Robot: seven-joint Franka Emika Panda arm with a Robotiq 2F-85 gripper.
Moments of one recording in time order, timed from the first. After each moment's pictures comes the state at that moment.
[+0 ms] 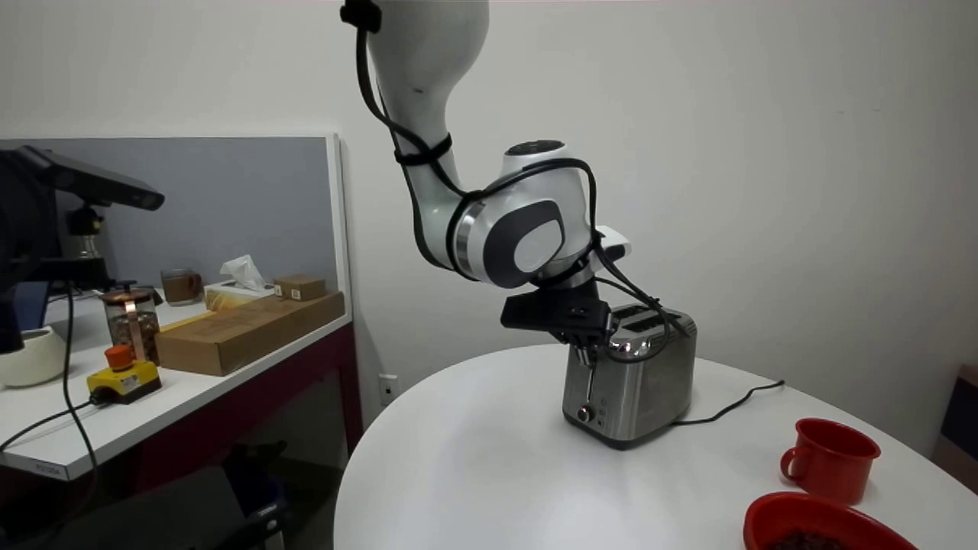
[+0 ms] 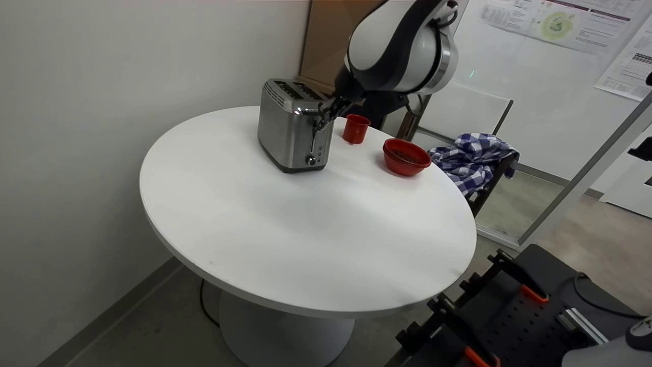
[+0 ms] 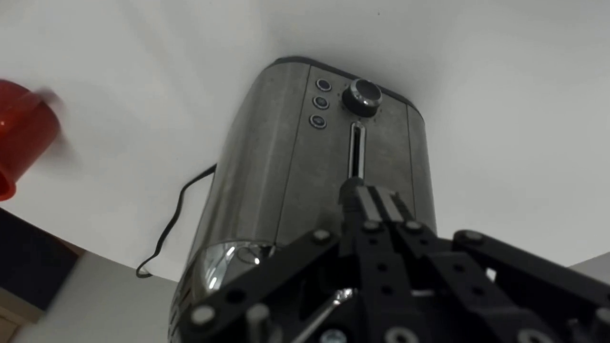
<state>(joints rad) -0.02 0.46 0.03 -2.24 0.06 3.18 -0.36</state>
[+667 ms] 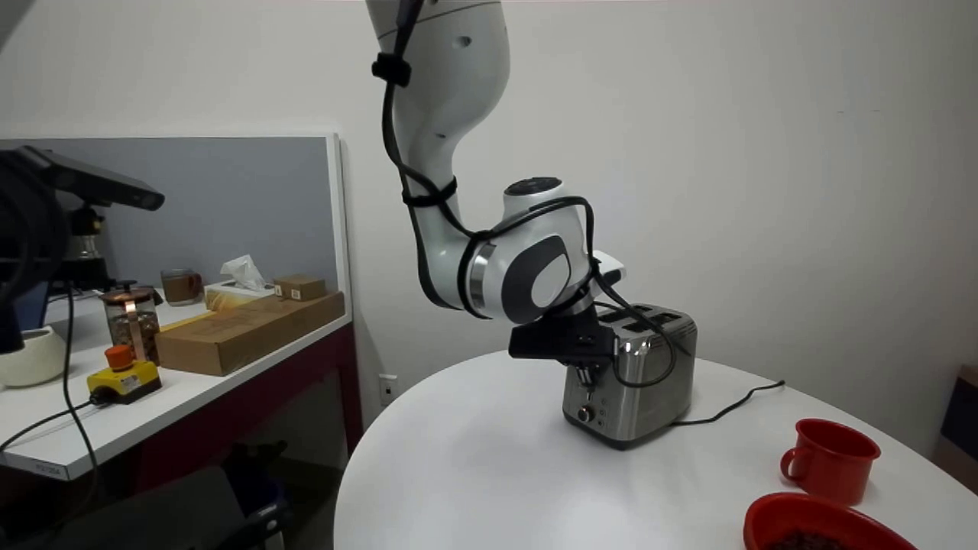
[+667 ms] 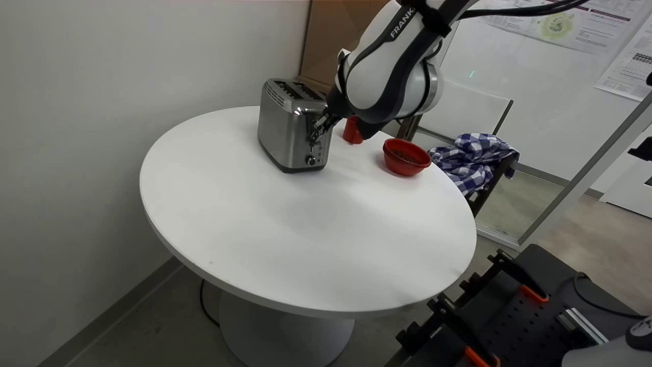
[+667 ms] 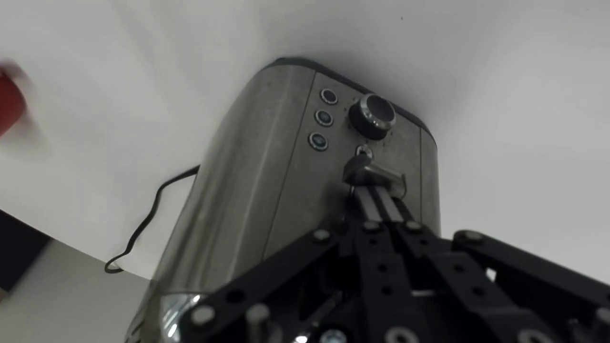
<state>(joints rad) -0.01 0.58 0.01 -2.18 -0.10 3.26 -0.31</state>
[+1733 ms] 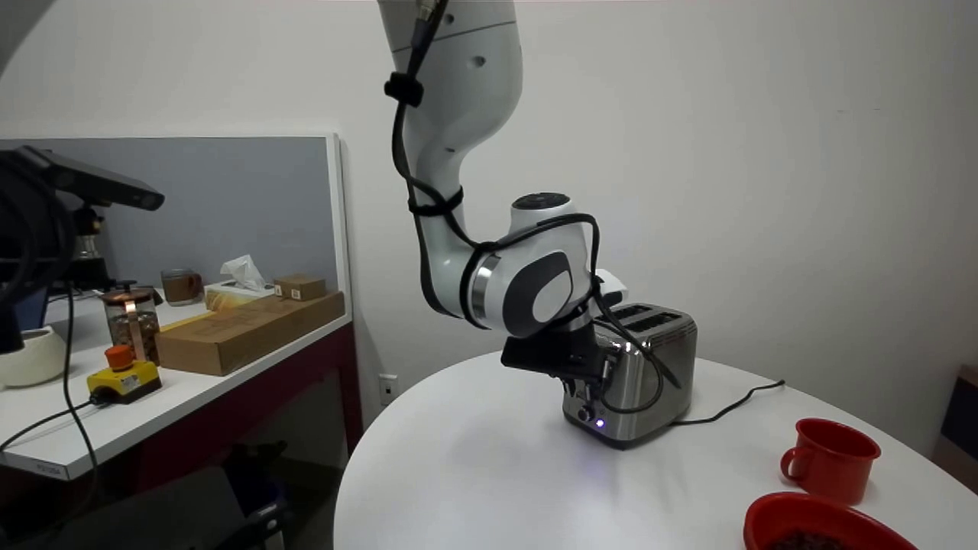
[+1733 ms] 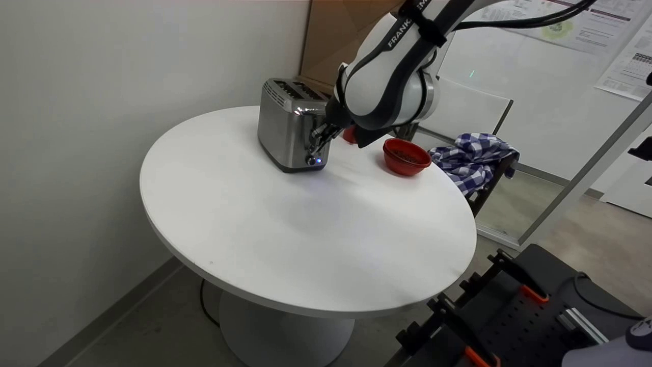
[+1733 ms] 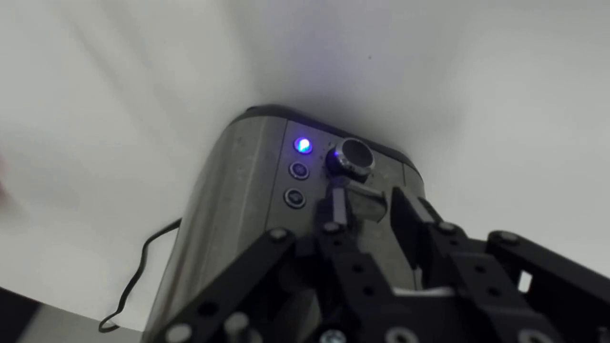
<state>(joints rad) -0.10 0.62 0.09 -2.17 -0.11 3.22 -0.23</state>
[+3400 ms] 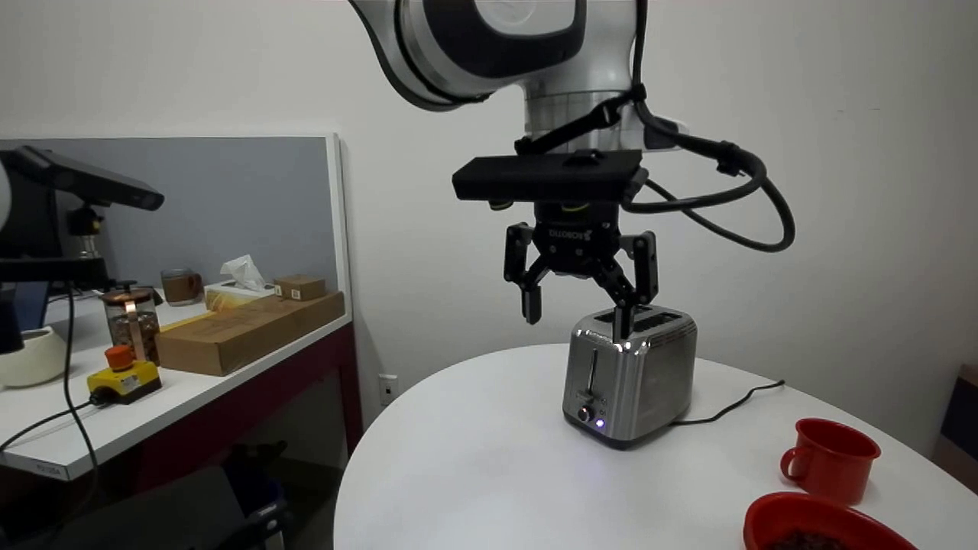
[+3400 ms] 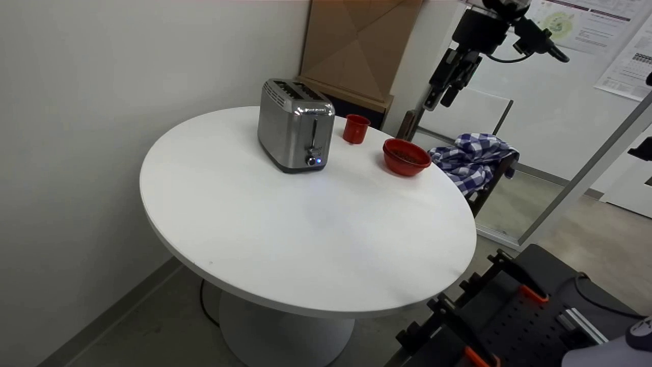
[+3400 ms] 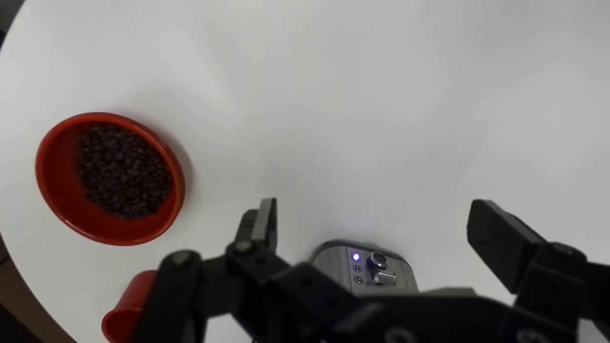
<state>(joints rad) -0.48 -0.20 0.26 -2.54 0.11 2.45 -0.51</state>
